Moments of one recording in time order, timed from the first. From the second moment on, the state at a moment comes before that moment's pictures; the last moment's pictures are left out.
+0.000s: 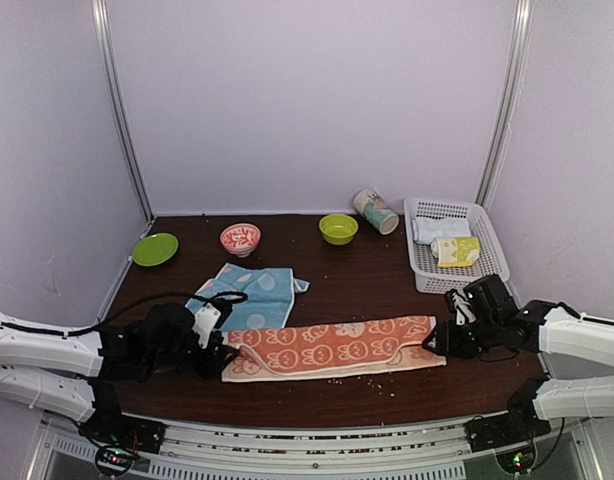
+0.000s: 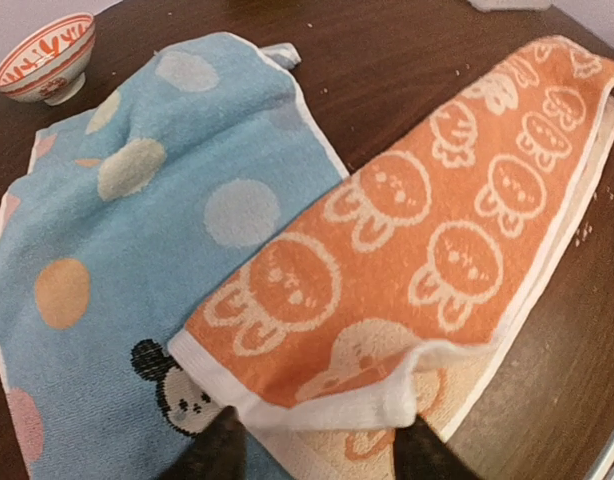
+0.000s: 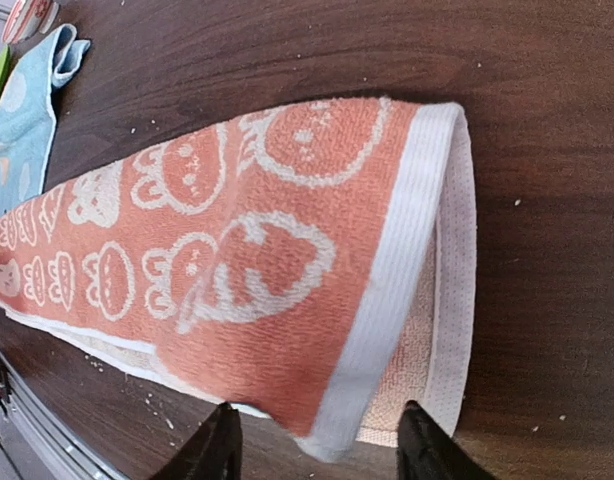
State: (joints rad) left arm -0.97 1.05 0.34 0.02 -0.20 -0.21; right arm 0.52 0.97 0.42 -0.40 -0.15 0.63
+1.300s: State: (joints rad) left arm -0.90 1.22 0.54 -0.29 -0.08 -0.86; right arm 0.48 1.00 0.33 -0.30 -0.04 0.86
